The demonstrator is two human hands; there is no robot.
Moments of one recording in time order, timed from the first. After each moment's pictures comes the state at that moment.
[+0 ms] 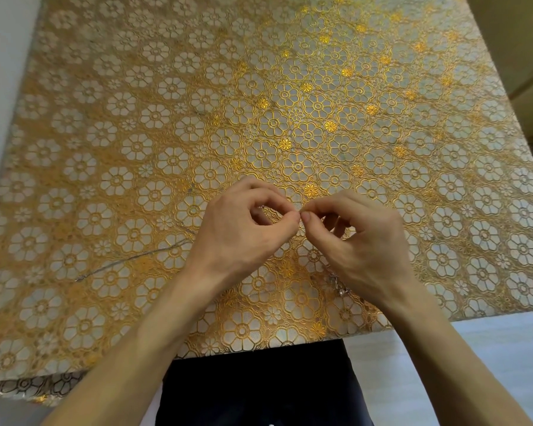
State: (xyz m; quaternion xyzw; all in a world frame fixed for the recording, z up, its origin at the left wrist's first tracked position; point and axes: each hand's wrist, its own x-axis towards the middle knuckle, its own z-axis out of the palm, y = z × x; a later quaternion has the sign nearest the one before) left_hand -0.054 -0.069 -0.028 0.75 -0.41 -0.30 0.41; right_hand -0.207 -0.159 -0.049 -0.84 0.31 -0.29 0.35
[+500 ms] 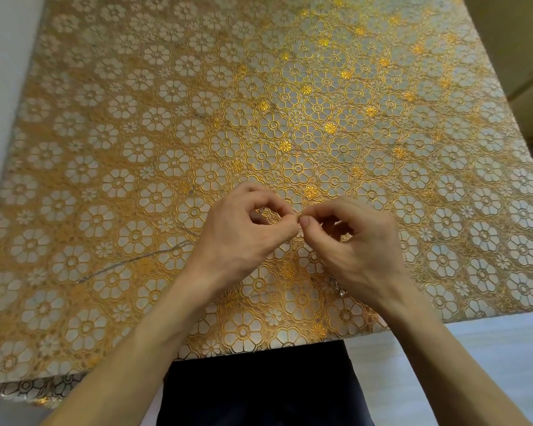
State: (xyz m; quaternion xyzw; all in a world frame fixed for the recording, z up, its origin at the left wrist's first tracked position) left_hand -0.052 -0.070 -0.035 0.75 -0.38 -0.34 0.41; right_hand -0.206 -0.155 -0.051 -0.81 0.33 -0.28 0.39
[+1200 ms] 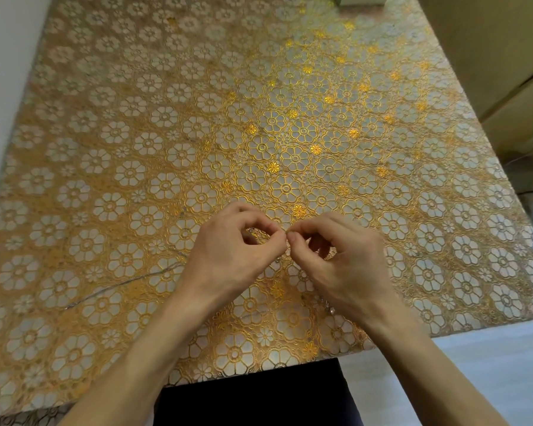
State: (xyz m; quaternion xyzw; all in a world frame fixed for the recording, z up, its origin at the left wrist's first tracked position) left_hand -0.052 -0.072 -0.030 0.77 -0.40 -0.32 0.38; right_hand -0.203 -0.156 -0.050 -0.84 0.32 -0.30 0.32
